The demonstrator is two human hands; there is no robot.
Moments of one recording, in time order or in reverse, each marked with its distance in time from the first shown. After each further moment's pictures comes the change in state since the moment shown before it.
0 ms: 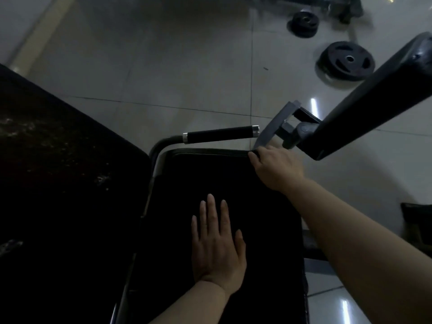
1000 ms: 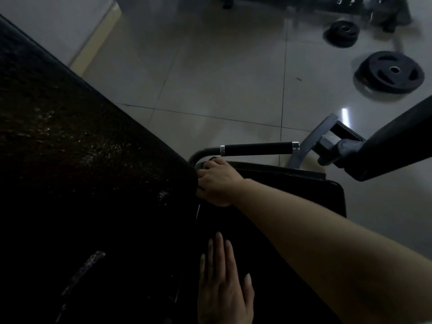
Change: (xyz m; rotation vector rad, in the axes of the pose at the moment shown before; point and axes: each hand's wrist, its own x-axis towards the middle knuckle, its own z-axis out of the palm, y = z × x) left_hand -0.042 -0.060 0.007 -0.076 0.017 -0.058; right_hand 0.049 -0.166 0.033 -0.234 -0.053 -0.770
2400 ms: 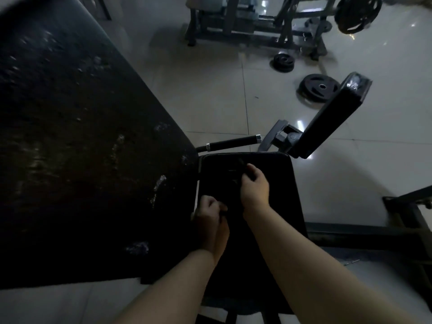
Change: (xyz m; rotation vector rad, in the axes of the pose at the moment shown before) left_hand -0.012 -0.016 -0.105 -0.557 0.209 0.130; right_hand -0.156 -0.127 -0.060 1.649 0.945 1.180
